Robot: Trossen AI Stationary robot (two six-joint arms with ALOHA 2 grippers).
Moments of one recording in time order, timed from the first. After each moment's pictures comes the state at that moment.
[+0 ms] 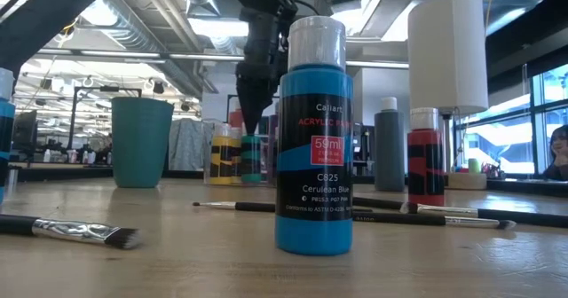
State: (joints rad) left arm 0.31 2.15 1.92 -1.37 -0.03 0.21; right arm 1.05 2.03 1.73 -0.83 0.83 0.93
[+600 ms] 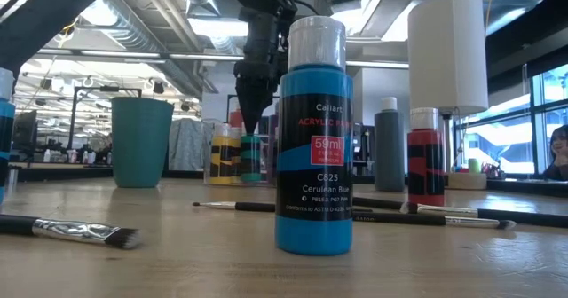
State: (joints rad) left arm 0.32 2.15 1.92 -1.37 -0.02 0.23; right arm 1.05 2.03 1.73 -0.83 0.83 0.93
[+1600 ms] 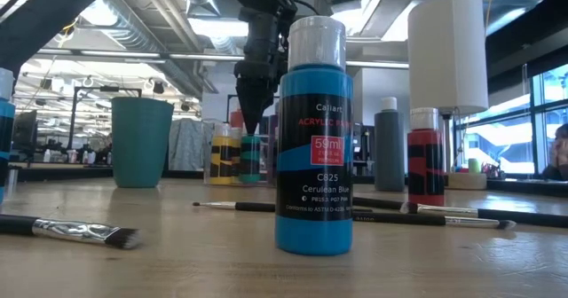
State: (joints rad) left arm 0.32 2.16 1.92 -1.37 -0.02 0.23; right arm 1.05 2.03 1.73 -0.83 0.83 0.94
